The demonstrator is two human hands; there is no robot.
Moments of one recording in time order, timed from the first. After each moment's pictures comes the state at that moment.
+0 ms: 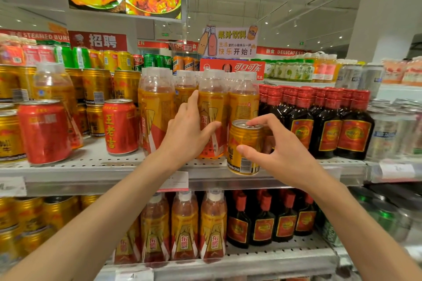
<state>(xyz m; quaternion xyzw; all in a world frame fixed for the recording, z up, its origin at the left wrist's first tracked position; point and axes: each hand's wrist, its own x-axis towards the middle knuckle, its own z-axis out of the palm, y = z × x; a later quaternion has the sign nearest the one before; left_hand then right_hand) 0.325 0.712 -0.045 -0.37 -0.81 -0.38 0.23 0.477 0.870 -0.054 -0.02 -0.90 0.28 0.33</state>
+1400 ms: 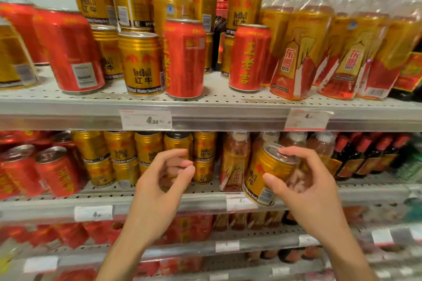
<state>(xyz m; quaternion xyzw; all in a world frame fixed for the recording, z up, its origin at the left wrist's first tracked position) 0.288 0.398 -0.222 -0.25 -0.72 -0.65 -0.01 0.425 0.613 -0.194 -0.15 -0.79 0.49 0.32</state>
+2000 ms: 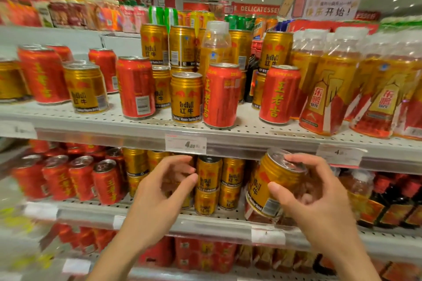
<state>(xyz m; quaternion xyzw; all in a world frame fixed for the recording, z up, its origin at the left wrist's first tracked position) 0.283 0.353 -0.177 -0.24 -0.76 -0.60 0.07 0.403 0.583 -0.152 -0.07 -0.79 0.52 0.31</state>
